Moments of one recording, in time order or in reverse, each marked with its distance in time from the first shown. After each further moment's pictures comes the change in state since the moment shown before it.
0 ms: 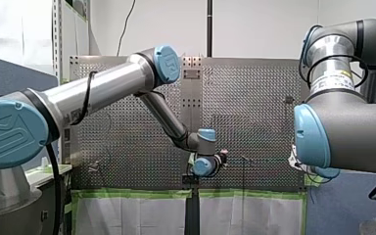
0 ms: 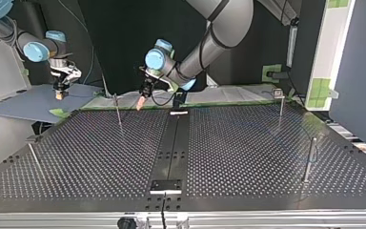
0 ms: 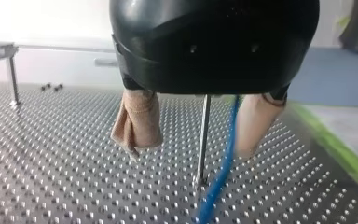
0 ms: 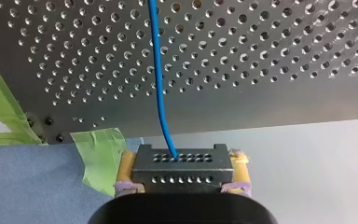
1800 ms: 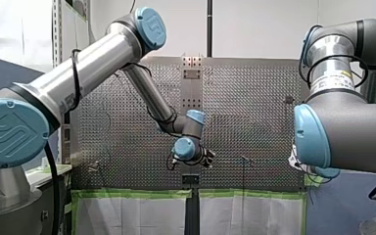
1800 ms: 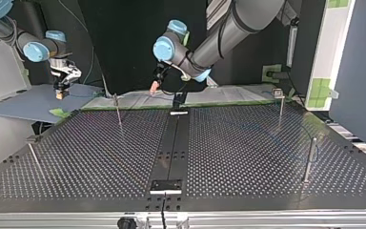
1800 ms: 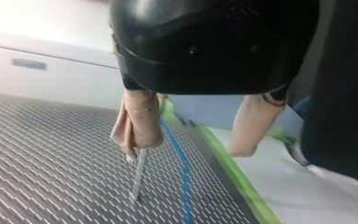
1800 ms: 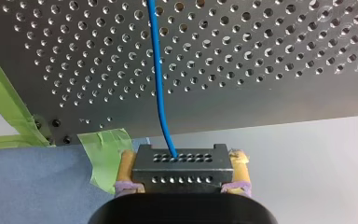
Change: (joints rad) left arm 0.011 0.259 -0.322 -0.207 0.002 0.070; right arm 0.000 0.000 0.000 0.012 -0.001 0.022
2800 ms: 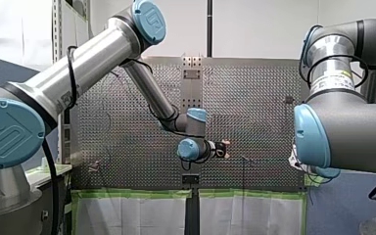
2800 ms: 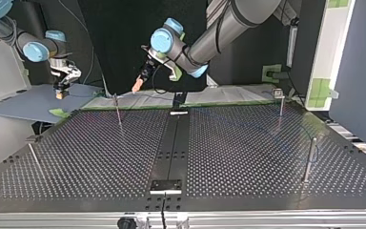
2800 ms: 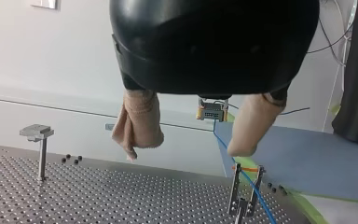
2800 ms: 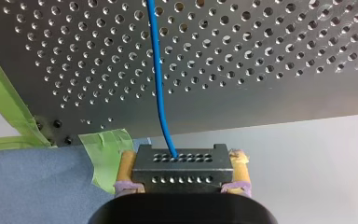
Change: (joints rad) left arm -0.035 0.019 -0.019 0.201 0.145 -0.140; right arm -0.001 0.000 0.000 0.001 -0.003 0.008
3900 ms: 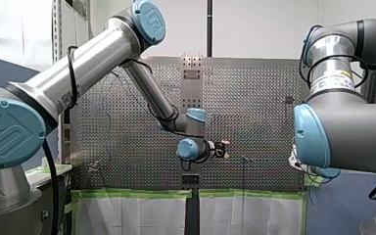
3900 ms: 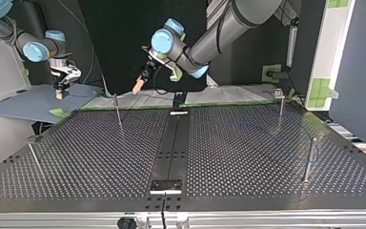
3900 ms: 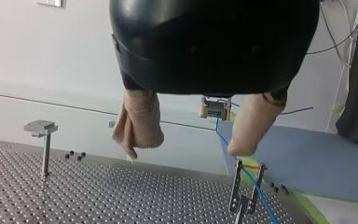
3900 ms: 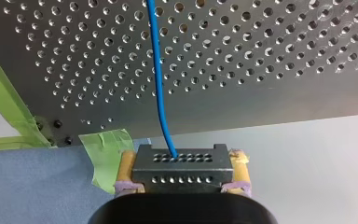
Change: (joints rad) left arm 0.006 0.000 0.000 0.001 0.004 -0.018; right arm 0.000 0.000 0.000 0.000 -0.002 0.000
